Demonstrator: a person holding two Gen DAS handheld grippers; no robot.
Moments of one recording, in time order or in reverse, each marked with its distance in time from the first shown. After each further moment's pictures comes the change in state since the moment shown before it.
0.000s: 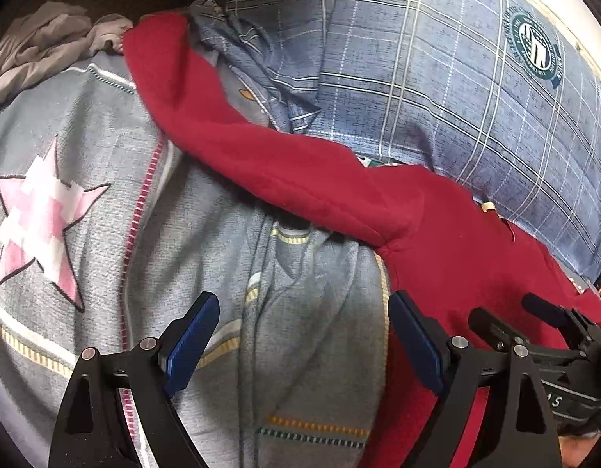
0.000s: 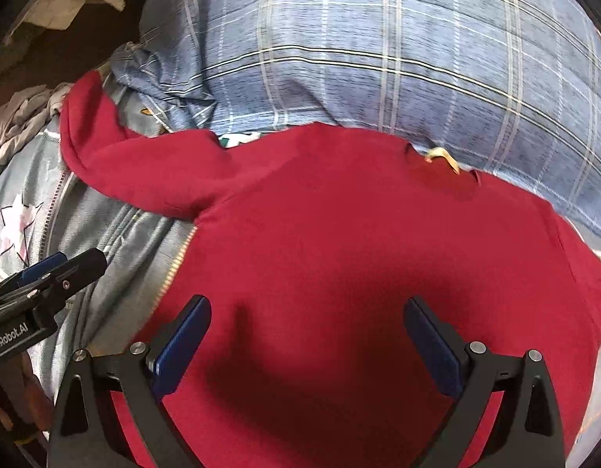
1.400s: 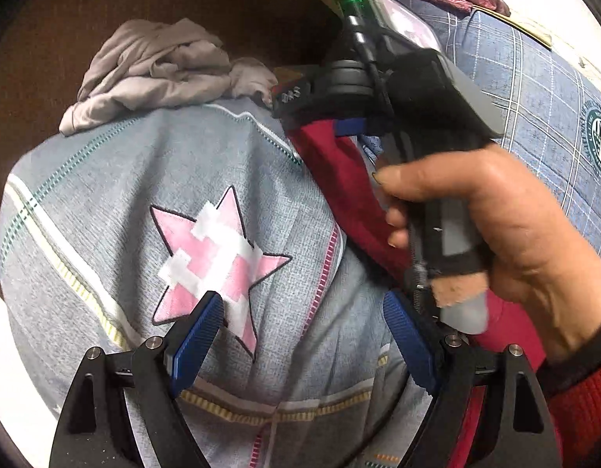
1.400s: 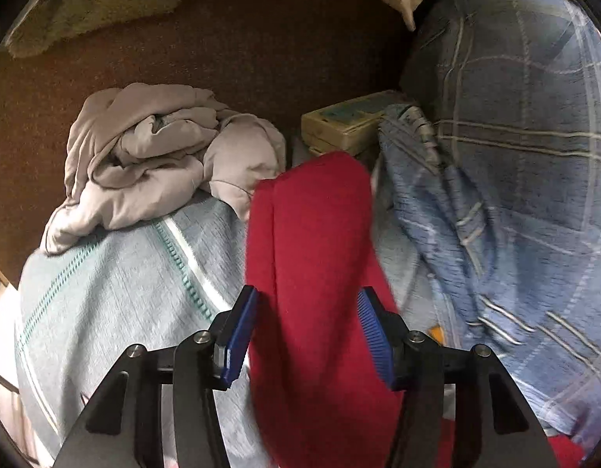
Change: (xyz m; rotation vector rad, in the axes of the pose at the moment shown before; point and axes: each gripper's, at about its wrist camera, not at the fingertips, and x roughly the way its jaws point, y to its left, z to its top) left arm -0.052 0.047 -0.004 -0.206 -0.222 0.243; right arm 0.074 0.273 0.189 -0.455 -0.145 0.474
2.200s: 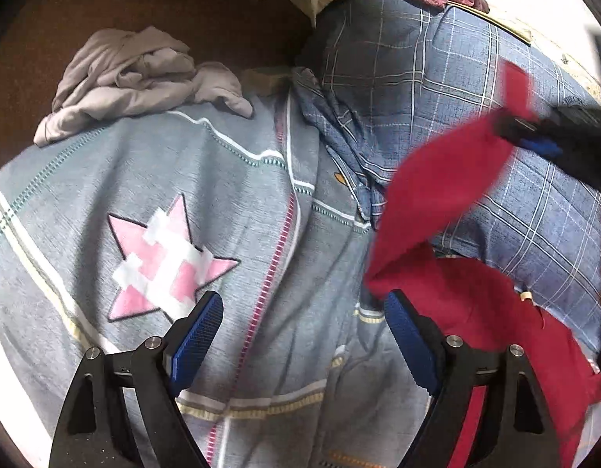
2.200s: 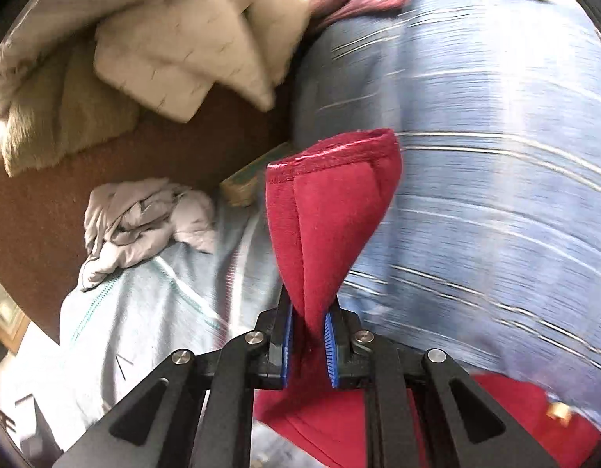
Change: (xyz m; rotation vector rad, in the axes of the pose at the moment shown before) left arm 0.005 -0.020 0.007 0.018 0.011 -0.067; right arm -0.161 -0.085 -0.051 0.214 -0.148 -0.123
